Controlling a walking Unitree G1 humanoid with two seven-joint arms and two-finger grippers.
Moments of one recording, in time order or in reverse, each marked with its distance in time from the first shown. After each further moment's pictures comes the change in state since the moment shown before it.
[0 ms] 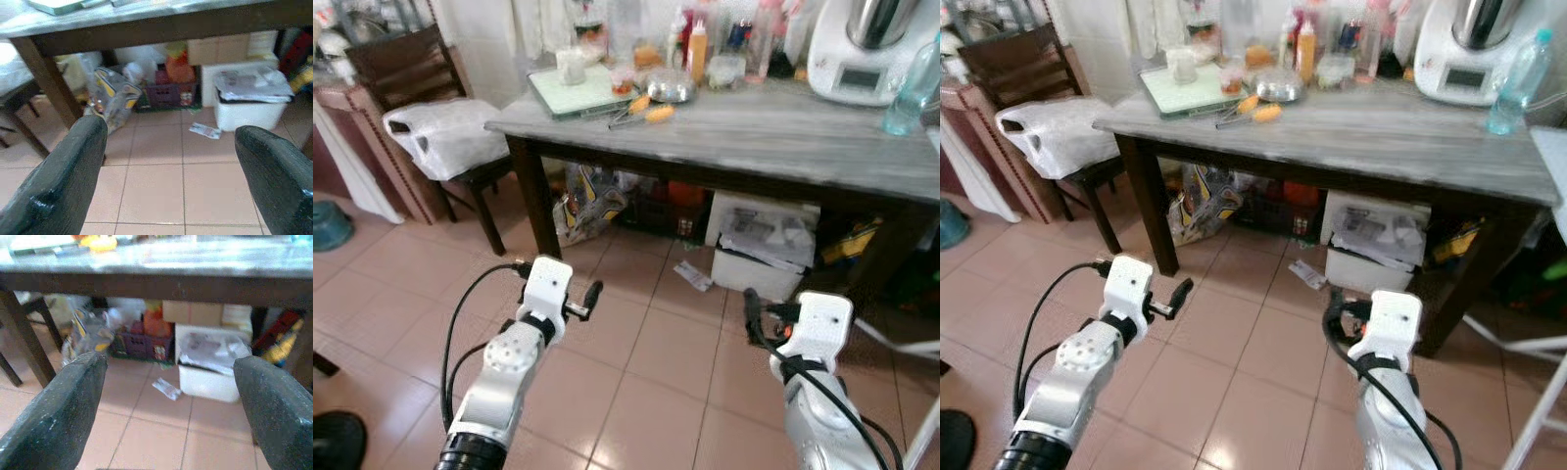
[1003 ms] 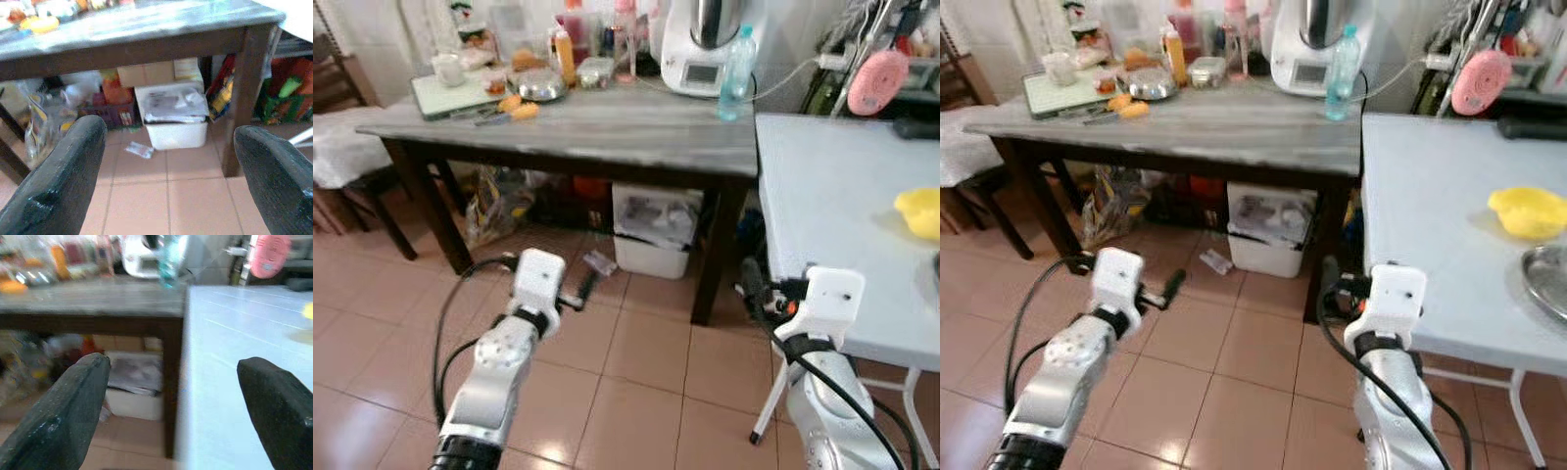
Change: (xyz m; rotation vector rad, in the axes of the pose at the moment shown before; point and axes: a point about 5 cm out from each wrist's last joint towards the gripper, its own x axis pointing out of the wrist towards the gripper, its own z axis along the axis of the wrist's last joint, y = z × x) left arm -0.007 0.003 0.012 -0.048 -0.048 0.048; right arm -0.014 0.001 0.039 -0.052 -0.105 0.021
